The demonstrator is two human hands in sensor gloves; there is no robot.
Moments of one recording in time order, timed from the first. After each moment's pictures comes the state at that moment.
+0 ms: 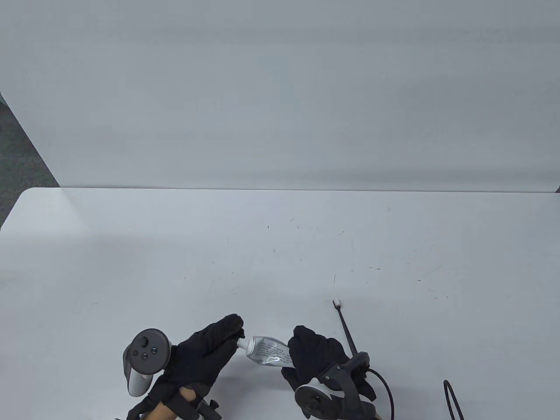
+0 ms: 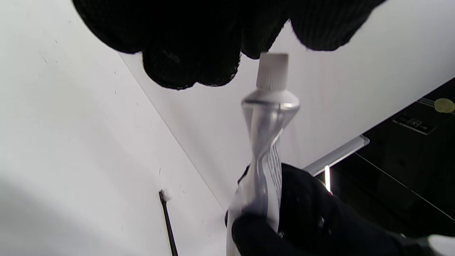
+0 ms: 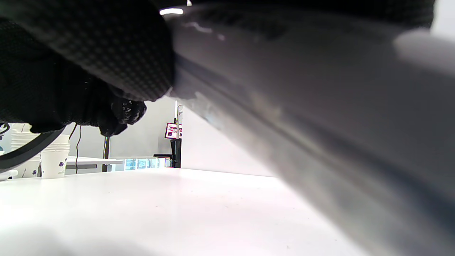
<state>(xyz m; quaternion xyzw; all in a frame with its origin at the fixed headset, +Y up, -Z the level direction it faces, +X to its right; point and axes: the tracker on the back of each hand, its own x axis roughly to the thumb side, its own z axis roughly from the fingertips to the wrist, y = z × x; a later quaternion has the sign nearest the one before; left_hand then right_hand) -0.220 -0.710 -0.268 -0.03 -0.23 0.53 0.82 0.043 -0.685 -0.223 0.29 -0.21 0.93 0.10</state>
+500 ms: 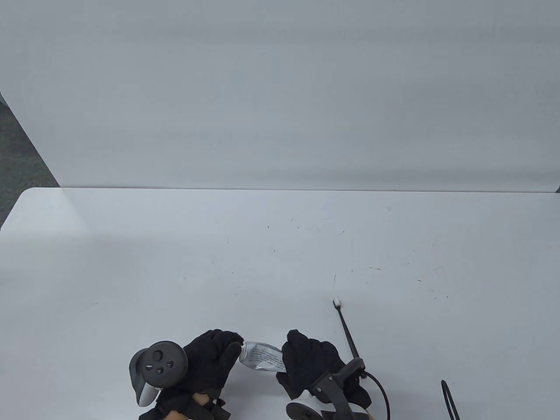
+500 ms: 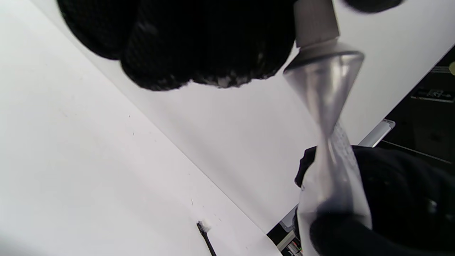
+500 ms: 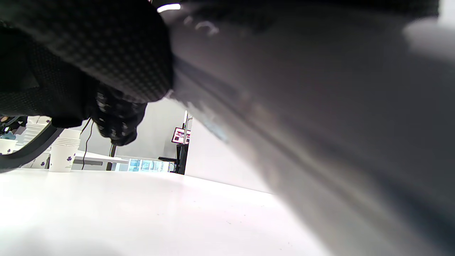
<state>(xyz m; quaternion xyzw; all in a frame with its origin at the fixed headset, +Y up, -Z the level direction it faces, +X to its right) -0.213 -0.705 -0.261 0.03 -0.19 0.46 0.87 0.033 -0.680 -0.212 0.31 -0.25 0.91 0.06</state>
